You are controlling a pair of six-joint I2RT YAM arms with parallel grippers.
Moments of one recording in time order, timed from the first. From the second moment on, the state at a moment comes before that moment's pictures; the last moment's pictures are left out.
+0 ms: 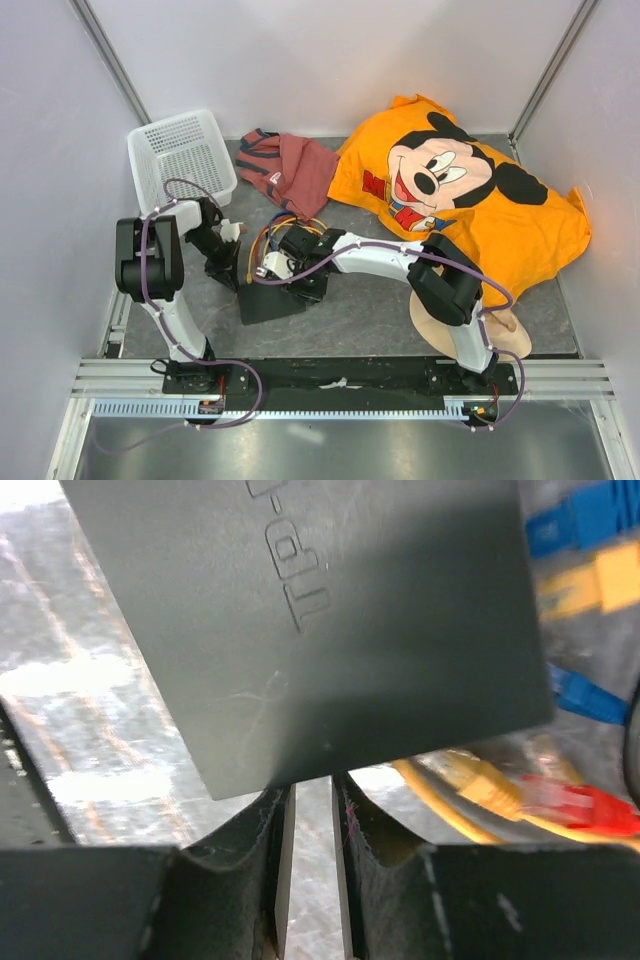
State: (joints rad) left arm 0.06 1.87 1.12 -1.04 0.40 0.22; right arm 0.99 2.03 1.48 -0.68 -0.26 -0.36
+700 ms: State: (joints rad) left arm -0.22 2.16 1.66 -1.03 0.54 0.19; right arm 1.13 2.13 1.64 -0.67 -0.28 -0.28
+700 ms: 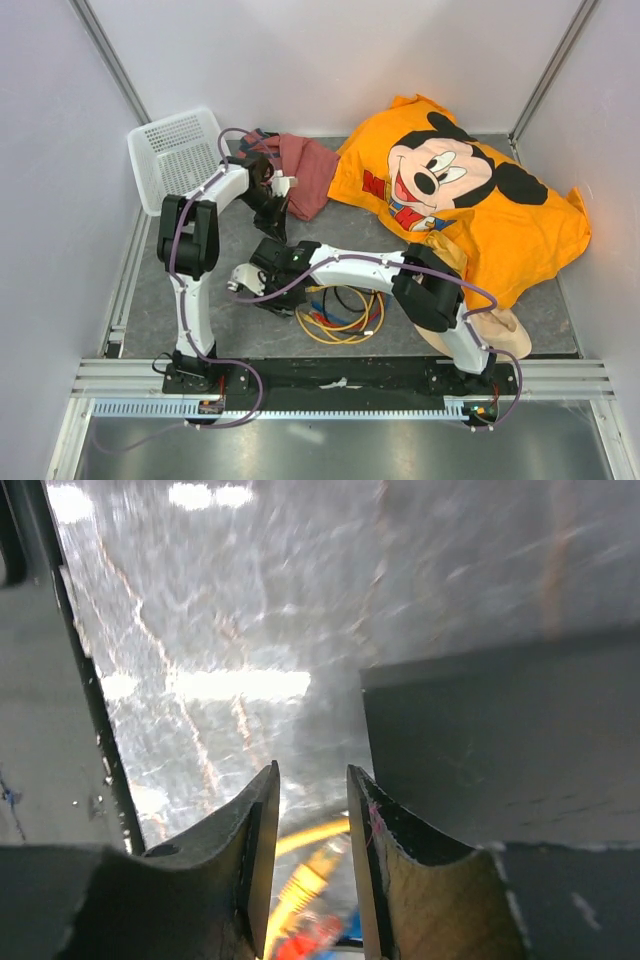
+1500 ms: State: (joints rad) left arm -0.06 1.73 1.12 -0.92 0.54 -0.09; right arm 0.65 2.04 1.79 -0.74 -0.37 -0.31
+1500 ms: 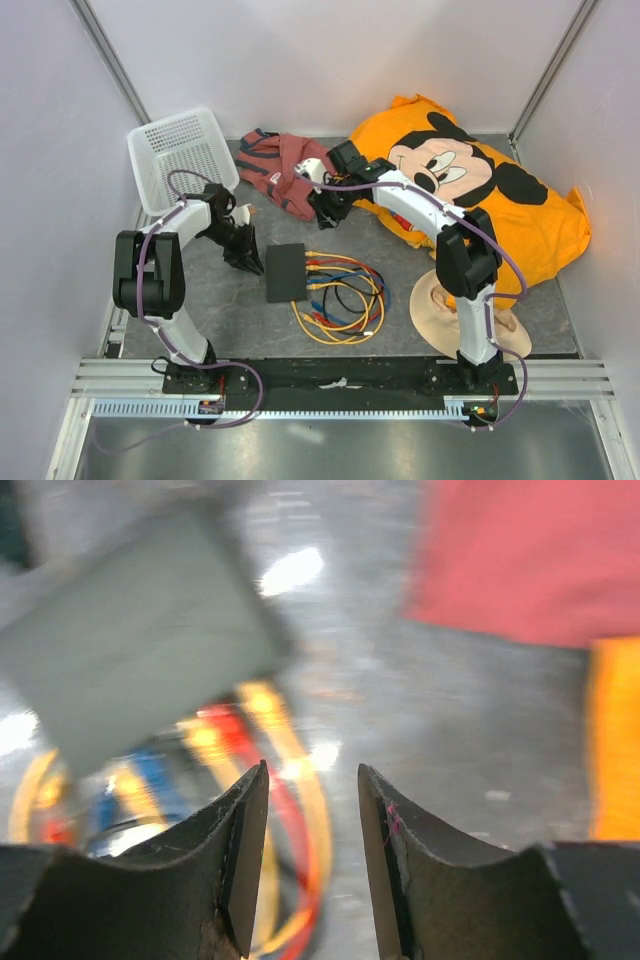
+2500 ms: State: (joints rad) left arm -0.20 1.84 1.39 -0.82 0.57 0.21; right arm 0.47 2.11 1.69 -0.76 -0.58 -0.38
